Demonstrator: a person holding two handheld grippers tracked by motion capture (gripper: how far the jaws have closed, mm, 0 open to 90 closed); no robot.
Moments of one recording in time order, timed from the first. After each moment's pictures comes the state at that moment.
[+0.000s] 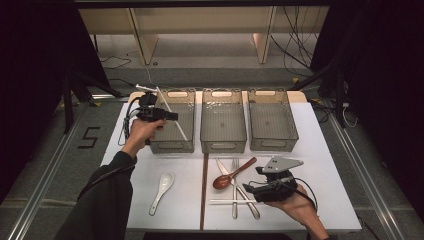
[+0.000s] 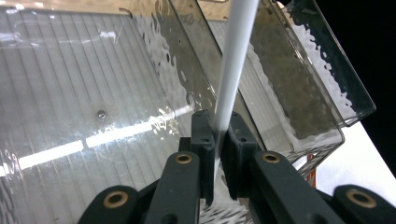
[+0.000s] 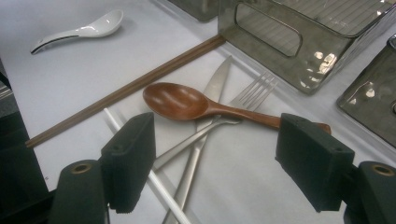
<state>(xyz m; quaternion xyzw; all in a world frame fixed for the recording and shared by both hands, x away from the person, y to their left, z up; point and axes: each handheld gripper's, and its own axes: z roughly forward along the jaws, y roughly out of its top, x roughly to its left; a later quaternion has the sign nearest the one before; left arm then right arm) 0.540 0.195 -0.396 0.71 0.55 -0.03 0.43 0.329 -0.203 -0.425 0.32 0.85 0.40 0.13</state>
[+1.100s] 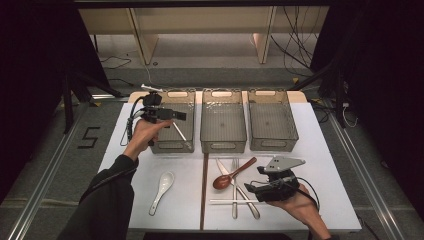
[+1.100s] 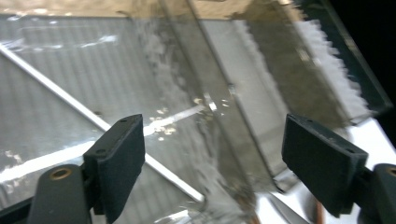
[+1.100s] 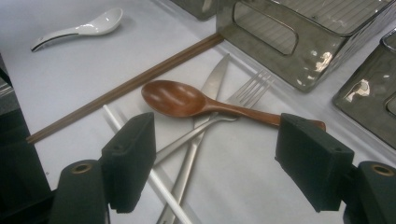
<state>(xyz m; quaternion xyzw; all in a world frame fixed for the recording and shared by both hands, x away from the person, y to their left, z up) 0.523 0.180 -0.383 0.72 0.54 0.00 0.43 0.329 -0.208 -0.422 0.31 0.85 0.39 0.13</state>
